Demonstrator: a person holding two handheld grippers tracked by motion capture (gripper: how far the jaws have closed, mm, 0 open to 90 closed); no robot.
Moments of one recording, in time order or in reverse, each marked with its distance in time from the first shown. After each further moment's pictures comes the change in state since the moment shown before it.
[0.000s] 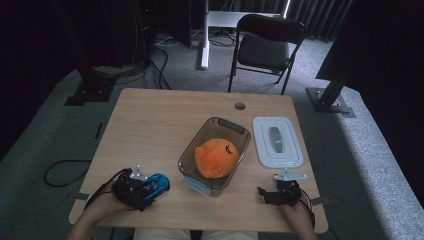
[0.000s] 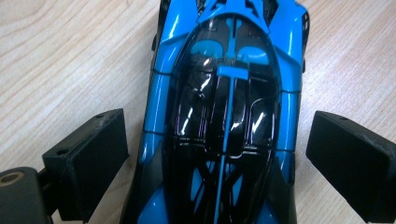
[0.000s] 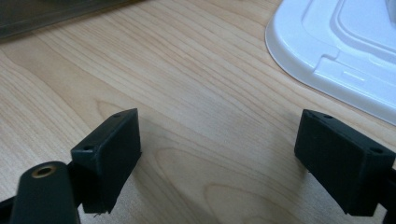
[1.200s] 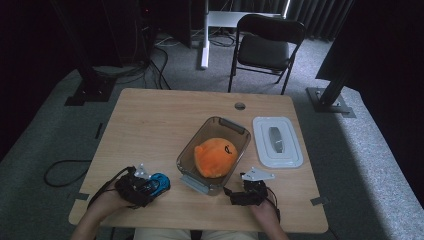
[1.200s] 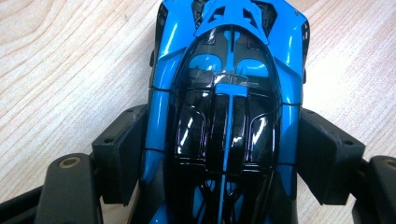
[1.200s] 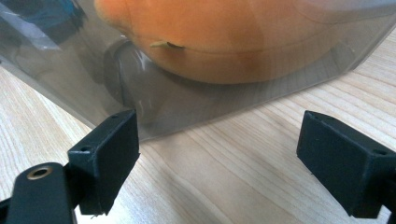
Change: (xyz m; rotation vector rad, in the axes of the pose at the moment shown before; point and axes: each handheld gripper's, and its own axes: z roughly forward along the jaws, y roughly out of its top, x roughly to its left) left arm -0.001 0.009 0.003 0.023 0.015 0.029; right arm 0.084 0.044 0.033 -0.110 0.158 0.000
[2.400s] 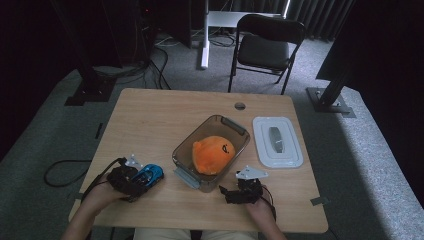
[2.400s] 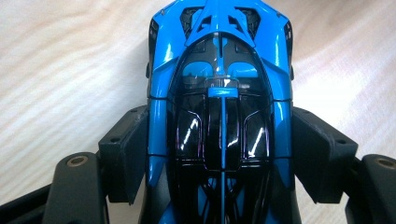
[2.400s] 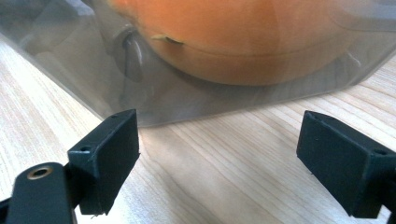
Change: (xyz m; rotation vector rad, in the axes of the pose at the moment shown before) left arm 0.023 0.005 -0.024 -0.033 0.027 -0.084; right arm 0.010 0.010 0.008 0.018 -0.024 -0.022
